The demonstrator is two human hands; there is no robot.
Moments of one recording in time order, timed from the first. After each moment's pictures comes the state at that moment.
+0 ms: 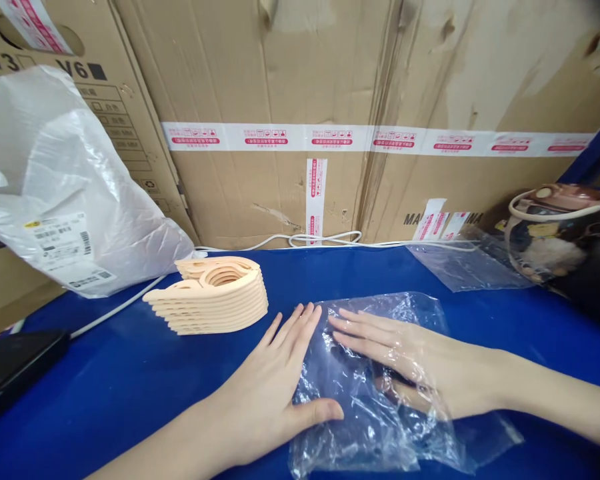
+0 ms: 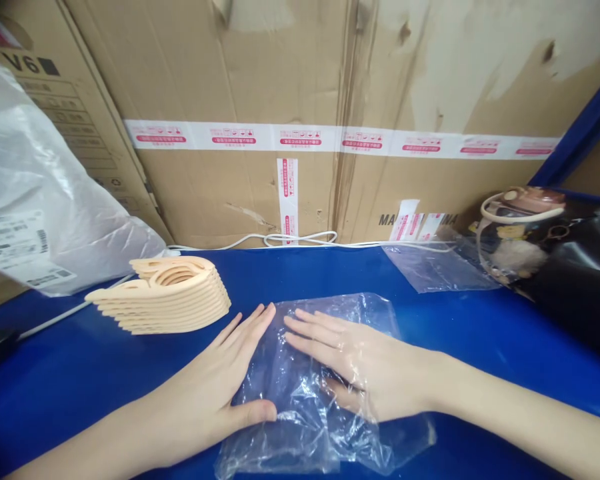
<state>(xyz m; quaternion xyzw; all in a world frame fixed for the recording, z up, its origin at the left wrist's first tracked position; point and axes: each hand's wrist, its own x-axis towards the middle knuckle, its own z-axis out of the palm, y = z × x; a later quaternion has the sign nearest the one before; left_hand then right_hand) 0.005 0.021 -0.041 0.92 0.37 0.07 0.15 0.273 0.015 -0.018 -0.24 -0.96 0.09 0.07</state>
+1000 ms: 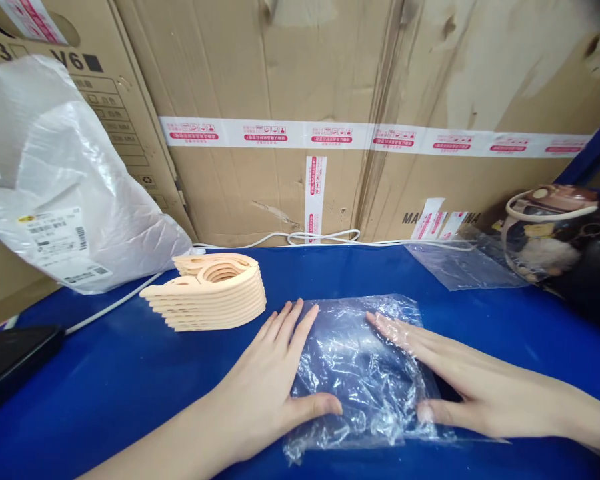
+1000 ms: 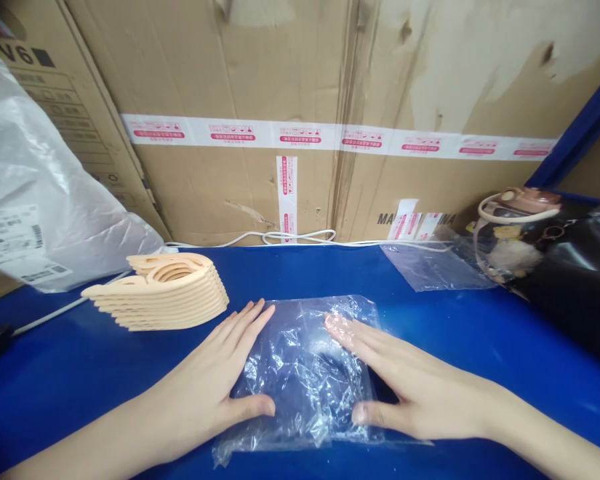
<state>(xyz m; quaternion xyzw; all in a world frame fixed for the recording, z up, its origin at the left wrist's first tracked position) 0.004 0.023 -0.057 0.91 0.40 0.10 0.09 0.318 -0.016 -0.026 -0.43 -0.88 0.19 0.03</state>
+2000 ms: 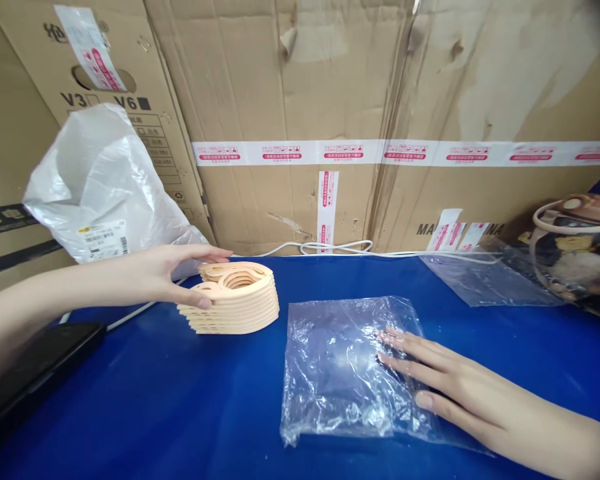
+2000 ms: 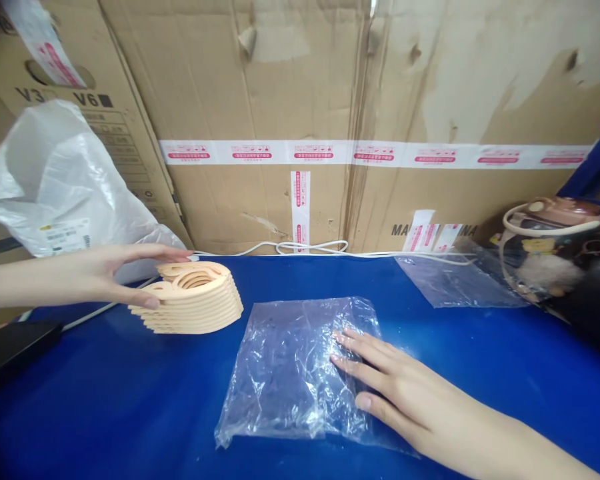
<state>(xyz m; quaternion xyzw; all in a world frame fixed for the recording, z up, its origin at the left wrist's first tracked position) -0.112 0.077 0.073 0.87 0.49 0.11 0.03 0.304 -0.016 -0.026 -0.43 -0.89 0.14 0.08</state>
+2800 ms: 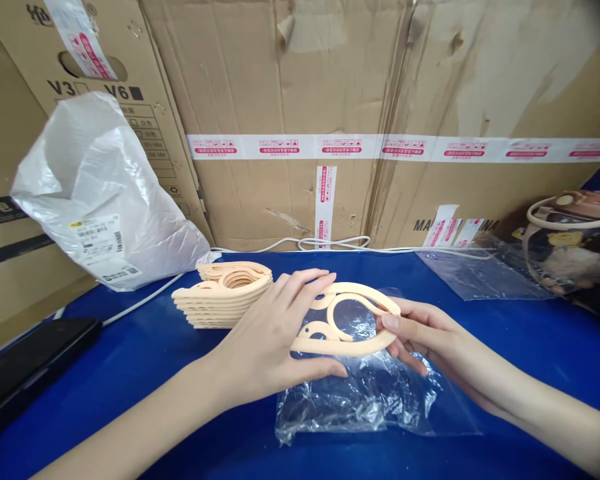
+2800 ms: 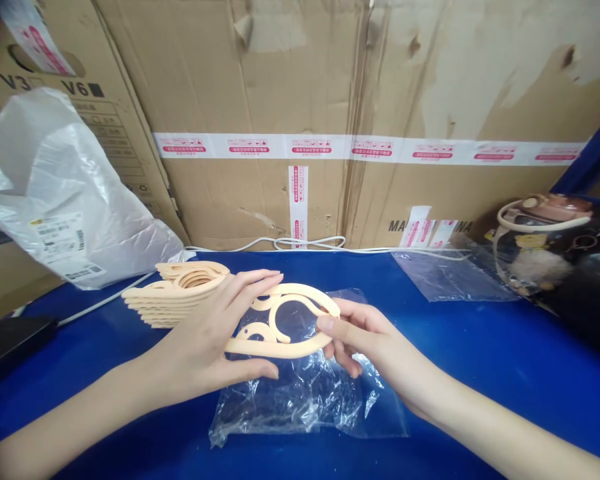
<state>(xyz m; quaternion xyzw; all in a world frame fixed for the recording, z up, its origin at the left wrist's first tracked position) 0.006 0.032 0.009 0.92 0.32 0.24 0.02 0.249 0.001 -0.001 -0.43 -0.59 0.57 0.38</state>
